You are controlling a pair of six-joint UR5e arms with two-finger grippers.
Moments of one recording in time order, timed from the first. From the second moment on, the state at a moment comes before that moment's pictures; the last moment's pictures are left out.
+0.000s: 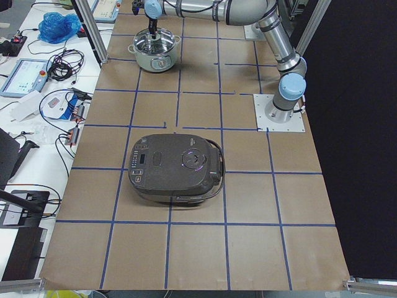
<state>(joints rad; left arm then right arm) -1.91 -2.28 -0.99 -1.38 1.55 -0.31 1.37 -1.20 1.57 -2.03 -1.59 -0.33</state>
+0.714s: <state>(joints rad) -1.78 -2.13 -0.95 -1.58 1.57 -0.19 1.55 -1.14 1.30 -1.84 -1.52 -0.11</state>
